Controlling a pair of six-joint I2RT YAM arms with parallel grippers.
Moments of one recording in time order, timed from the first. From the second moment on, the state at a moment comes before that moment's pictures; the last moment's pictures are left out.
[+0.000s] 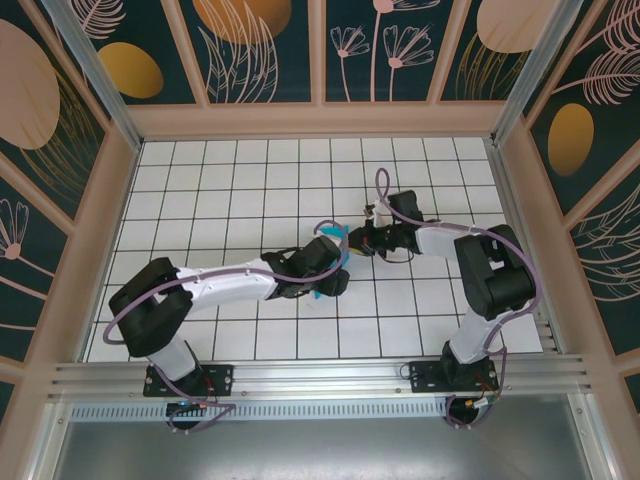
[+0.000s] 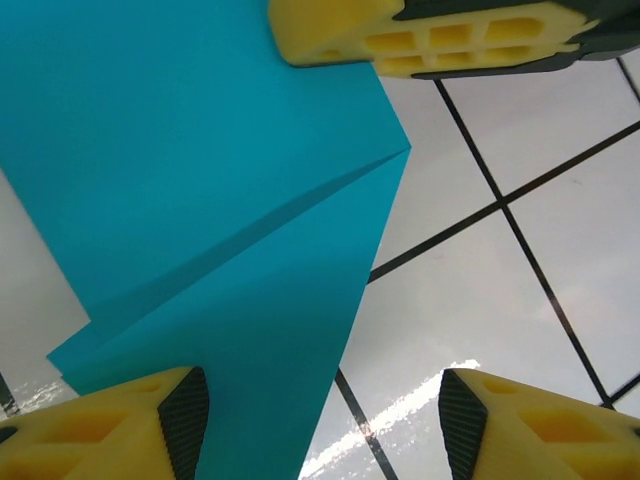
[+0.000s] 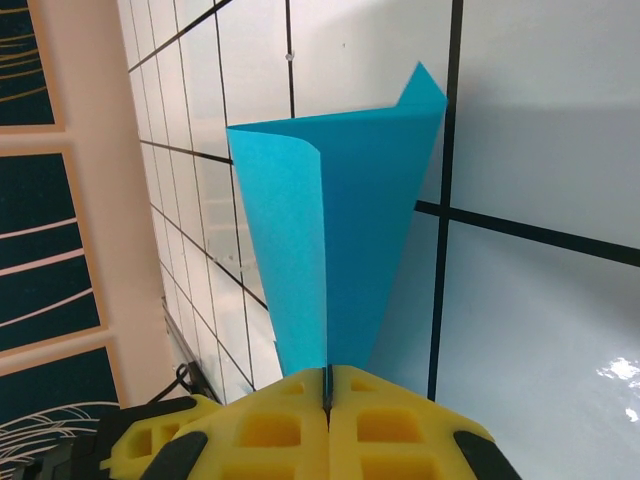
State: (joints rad) left arm -1.00 1.66 0.97 -0.27 -0.11 -0.56; right arm 0.36 1.74 0.86 -0.04 -0.85 0.68
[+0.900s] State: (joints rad) left arm -1.01 1.81 1.02 -0.32 -0.24 -0.55; right arm 0.38 1.79 0.90 -0.10 -0.81 0.68
